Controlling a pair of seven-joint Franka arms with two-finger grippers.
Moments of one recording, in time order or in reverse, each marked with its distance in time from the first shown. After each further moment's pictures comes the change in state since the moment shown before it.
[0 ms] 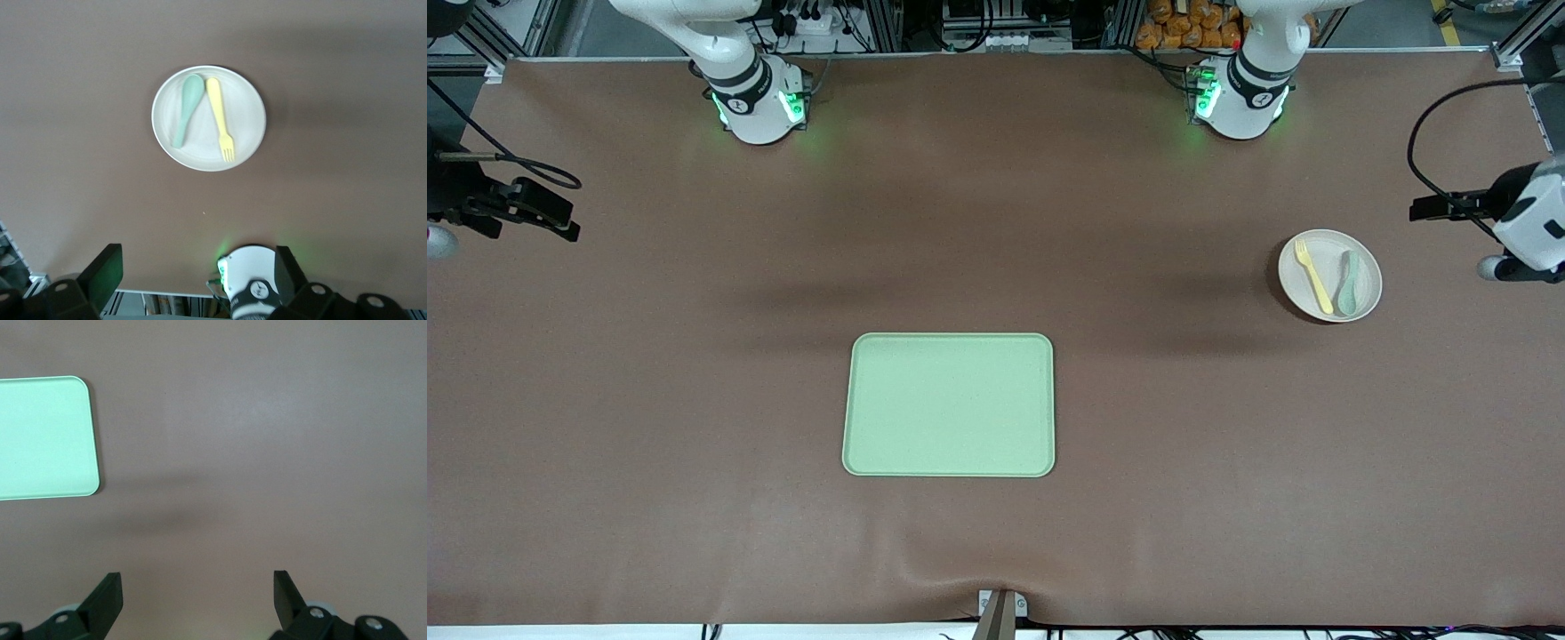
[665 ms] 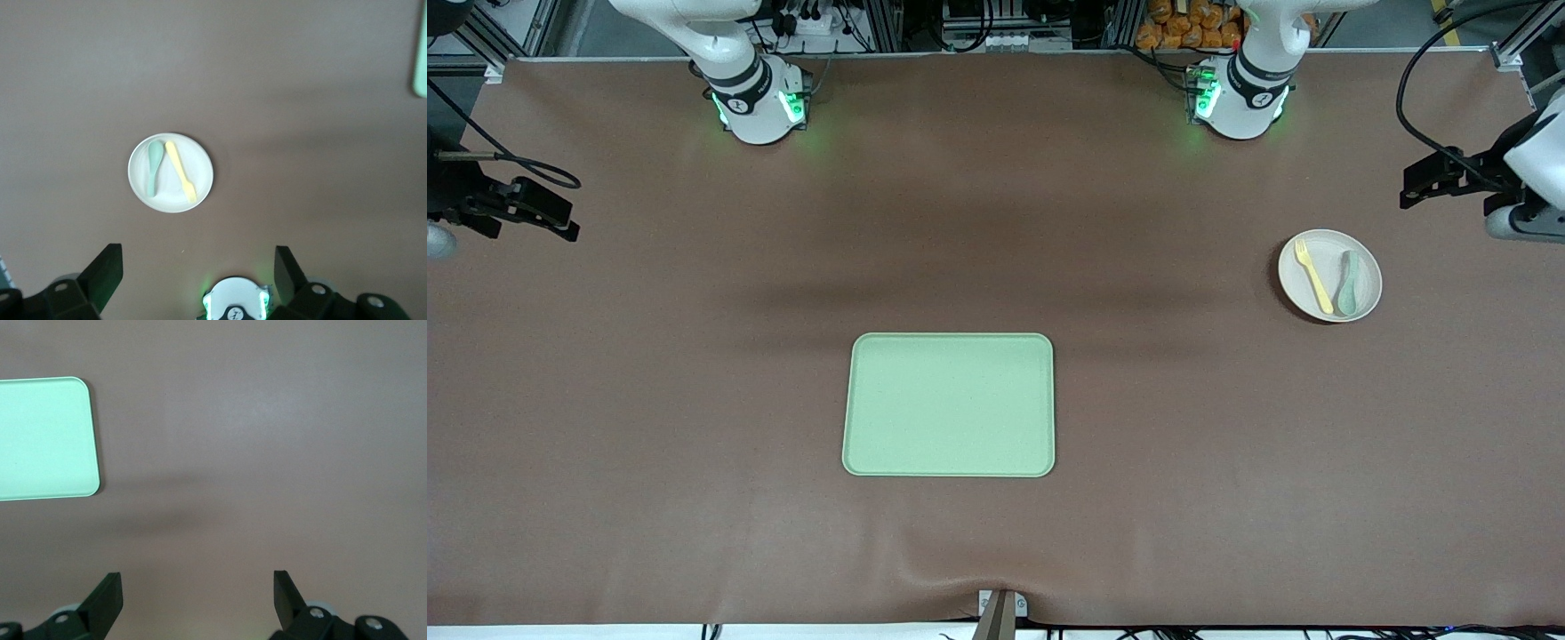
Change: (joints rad) left arm -0.205 -0.044 -0.007 0.261 -0.043 -0.104 -0.056; right arm 0.000 0.000 0.000 0.002 0.000 0.000 0.000
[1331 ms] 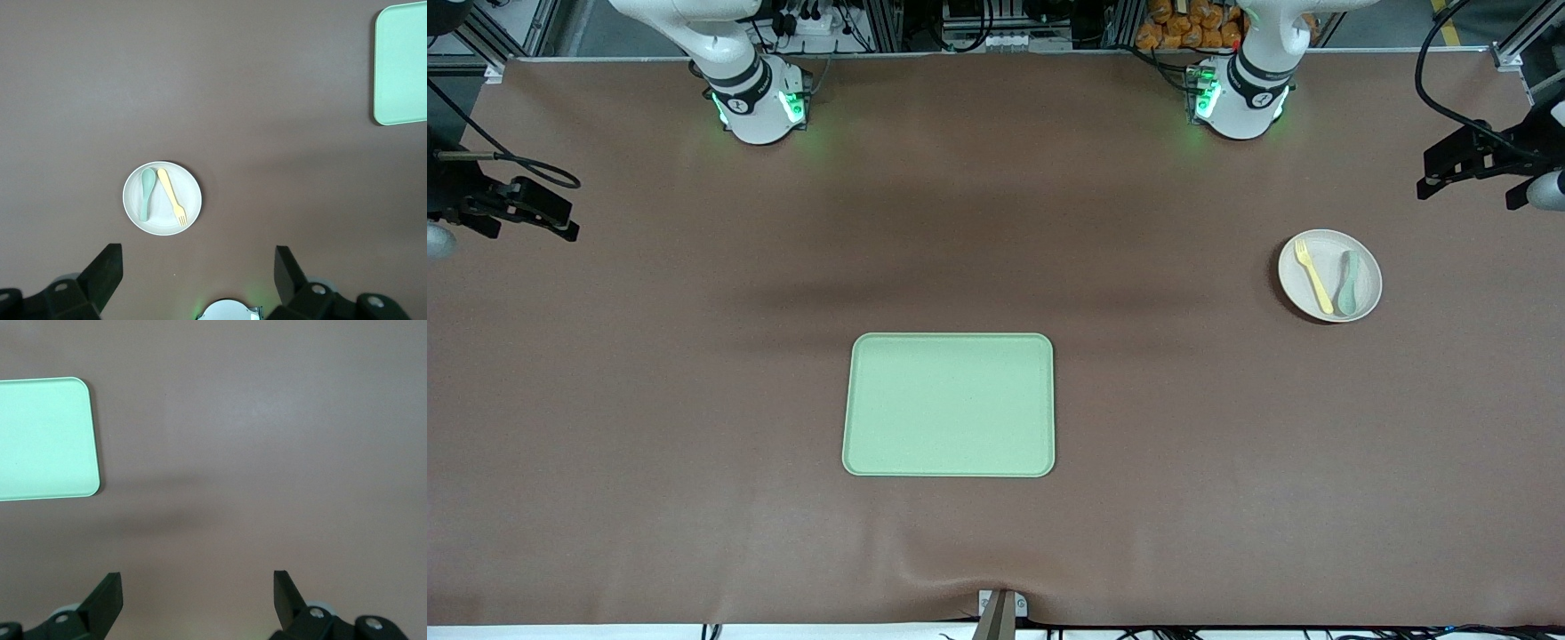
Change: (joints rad) left arm -0.003 -0.001 -0.002 0.130 -0.064 0.003 0.005; right arm 0.000 0.000 0.000 0.001 0.000 0.000 0.000
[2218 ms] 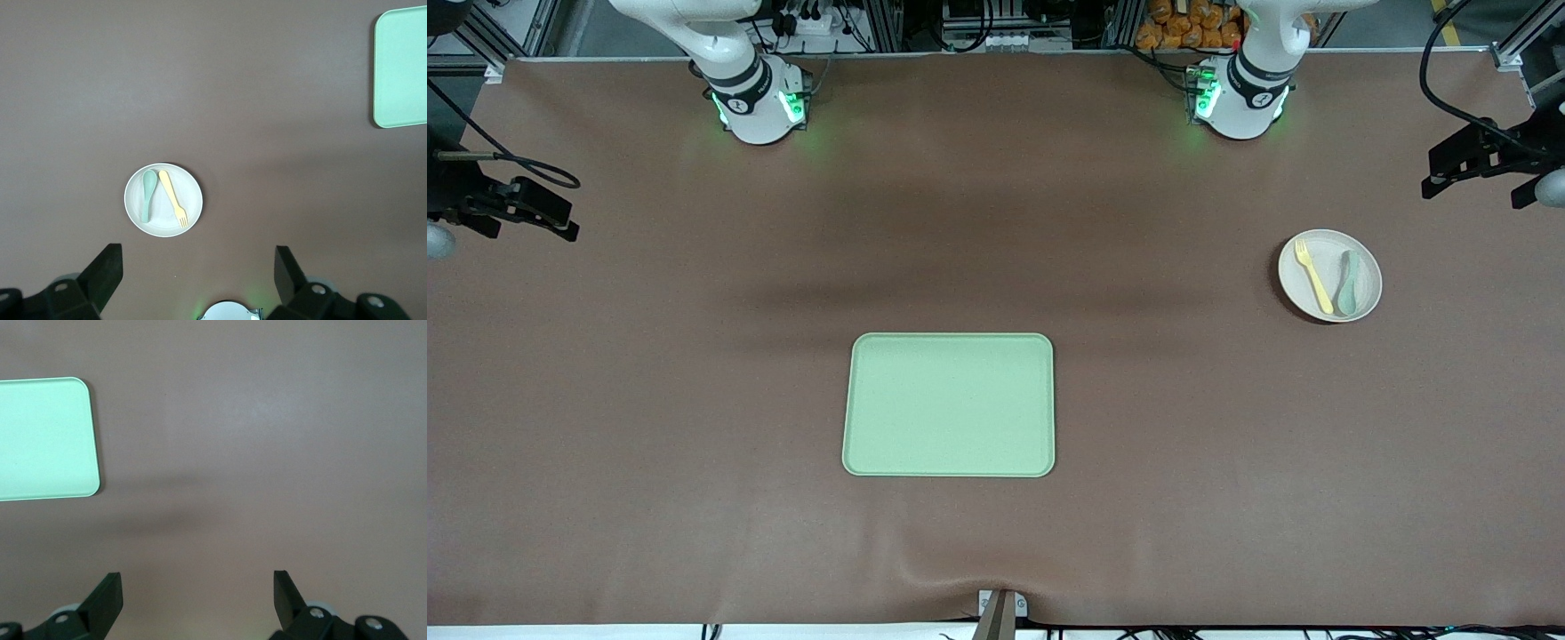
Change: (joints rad) left arm 0.002 0.000 0.002 0.010 0.000 0.000 0.001; right arm 0.000 0.000 0.000 0.000 0.000 0.000 0.000
